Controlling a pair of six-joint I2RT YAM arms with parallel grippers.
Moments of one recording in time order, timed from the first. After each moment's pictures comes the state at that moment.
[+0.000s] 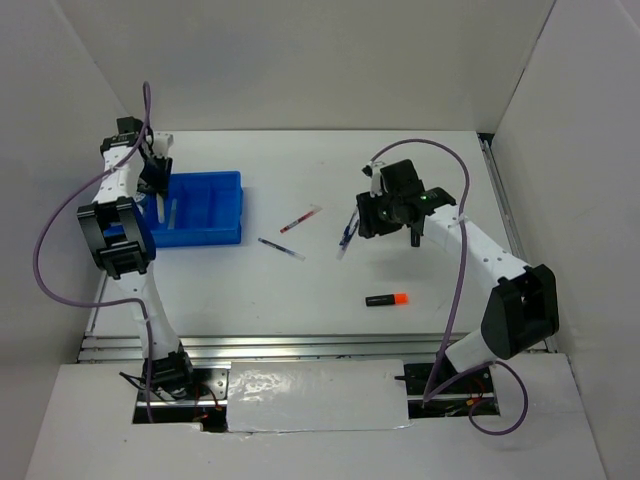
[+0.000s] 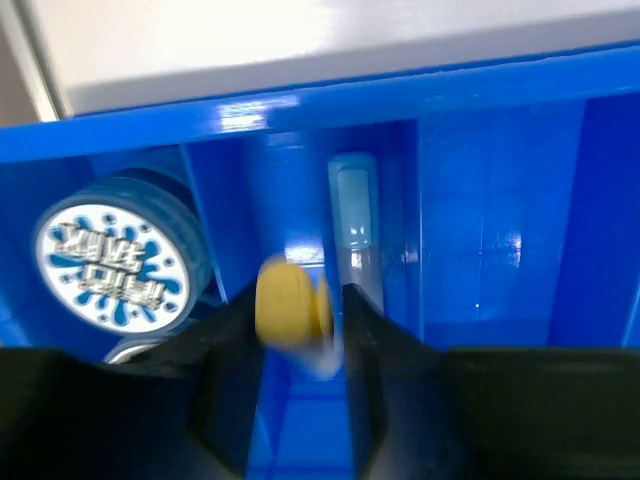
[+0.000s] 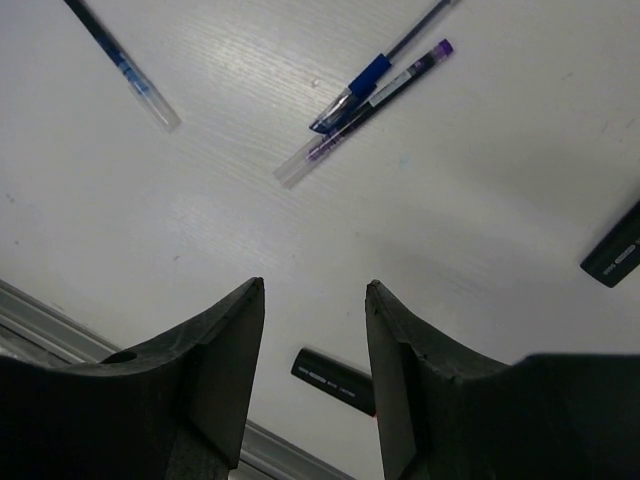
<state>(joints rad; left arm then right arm) 0.28 2.21 2.03 -0.94 0.06 0.32 0.41 1.48 1.22 -0.62 -0.16 0.13</state>
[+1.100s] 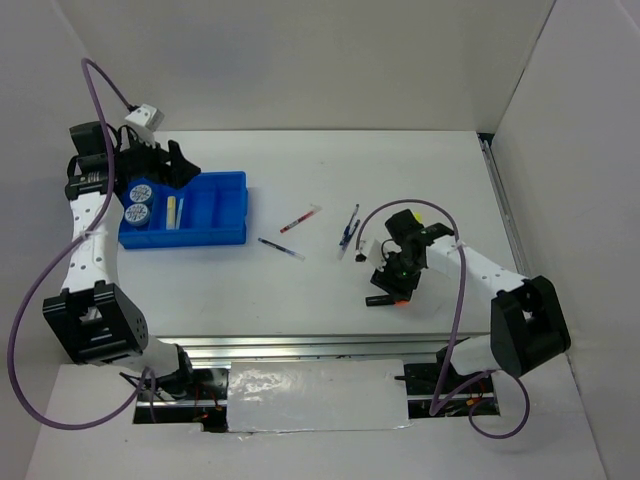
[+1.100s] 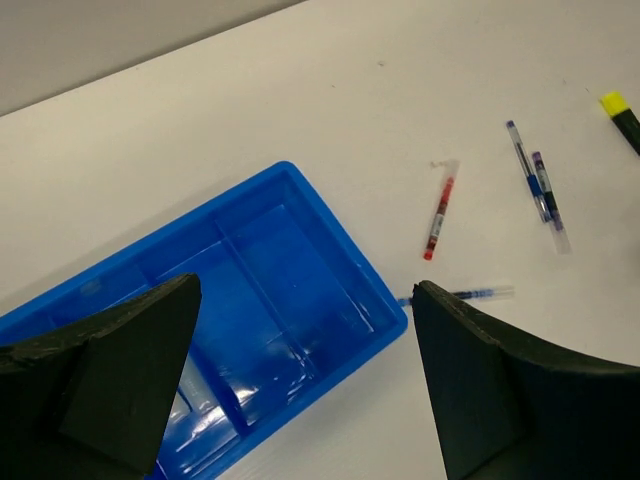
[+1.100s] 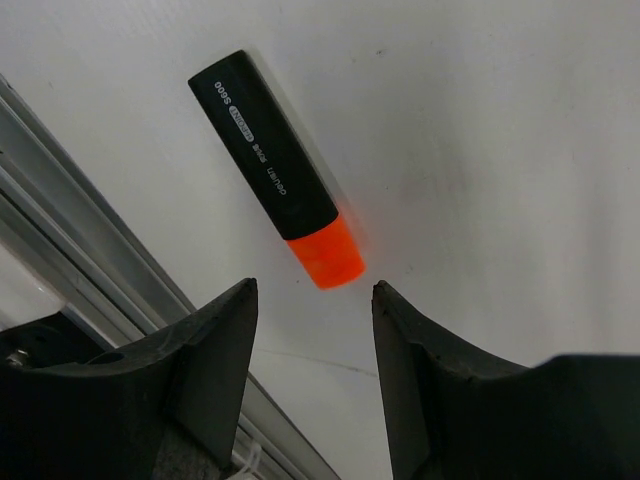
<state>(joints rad) 0.30 1.47 1.44 -0.46 0.81 0.26 0.41 1.38 0.86 -0.85 -0.21 -0.71</state>
